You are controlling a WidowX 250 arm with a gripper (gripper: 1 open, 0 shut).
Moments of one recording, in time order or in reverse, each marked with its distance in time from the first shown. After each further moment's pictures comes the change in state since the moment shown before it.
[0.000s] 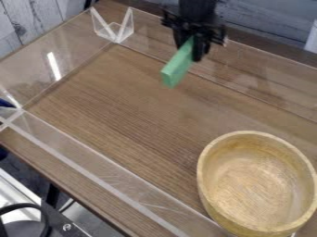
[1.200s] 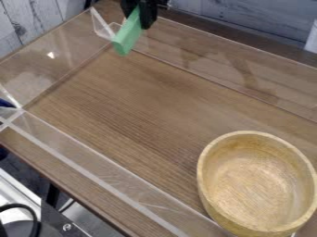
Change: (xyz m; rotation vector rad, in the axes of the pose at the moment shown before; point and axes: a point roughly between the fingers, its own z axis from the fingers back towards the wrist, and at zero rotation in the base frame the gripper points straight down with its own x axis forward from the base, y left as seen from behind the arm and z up) arm 0.005 0.058 0.024 0.018 -0.059 0.047
